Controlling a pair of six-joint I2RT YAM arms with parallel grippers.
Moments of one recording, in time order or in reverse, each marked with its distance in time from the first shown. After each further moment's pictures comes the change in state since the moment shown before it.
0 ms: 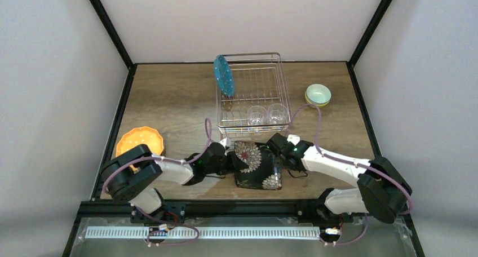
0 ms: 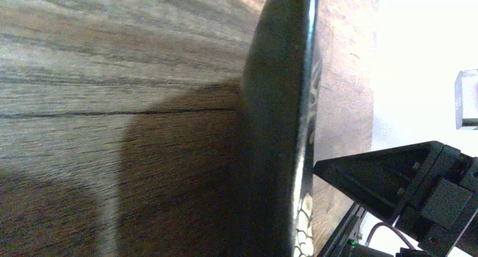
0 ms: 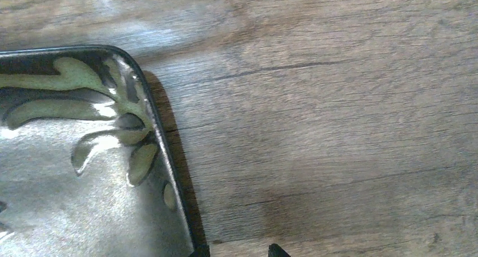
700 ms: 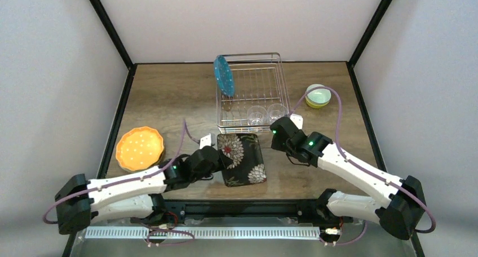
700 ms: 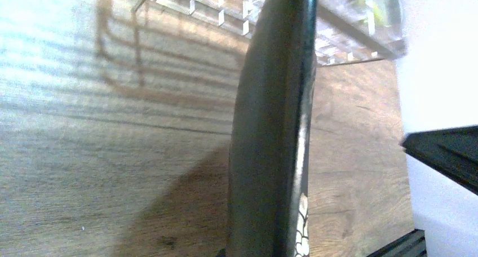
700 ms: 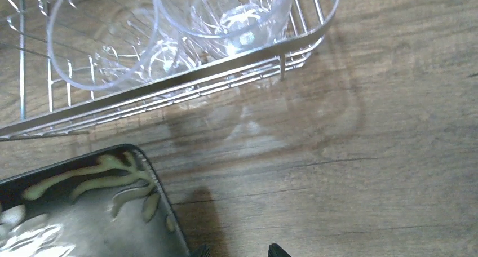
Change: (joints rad) left arm -0.136 -0.512 0.102 -0.705 -0.409 0.019; right arm 0.003 -0.190 0.214 -0.069 0.037 -0.019
